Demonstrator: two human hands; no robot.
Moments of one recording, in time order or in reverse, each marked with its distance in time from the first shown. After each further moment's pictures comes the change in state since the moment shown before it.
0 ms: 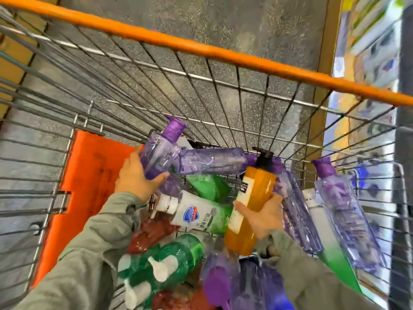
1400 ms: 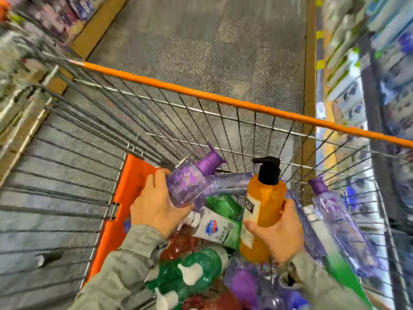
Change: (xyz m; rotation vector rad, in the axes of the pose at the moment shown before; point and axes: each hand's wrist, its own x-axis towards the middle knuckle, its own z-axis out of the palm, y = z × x) left_hand -0.076 0.017 -0.067 0.071 0.215 0.293; right_hand -0.083 -0.035 -0.013 0.034 0.207 -0.370
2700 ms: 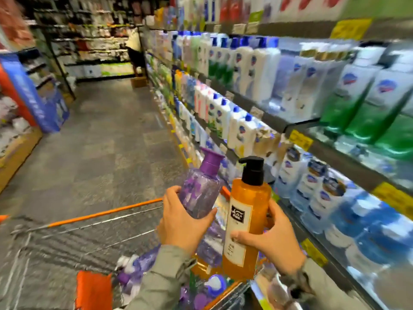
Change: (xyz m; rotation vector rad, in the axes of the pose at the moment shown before) left_hand -0.214 0.232 -0.223 -0.671 -0.005 0.591; right_hand -0.330 -0.101 -0.257 0.476 0.499 -0.345
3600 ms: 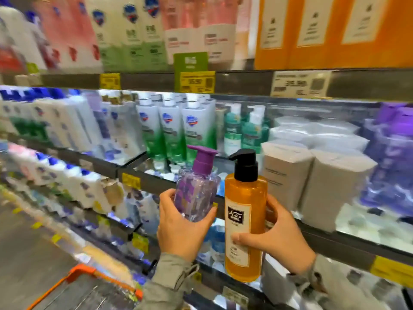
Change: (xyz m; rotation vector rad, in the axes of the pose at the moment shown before) left_hand -0.093 0.231 0.225 -0.371 -0.450 0.415; right_hand -0.089 -0.026 -0.292 -0.087 0.584 0.056
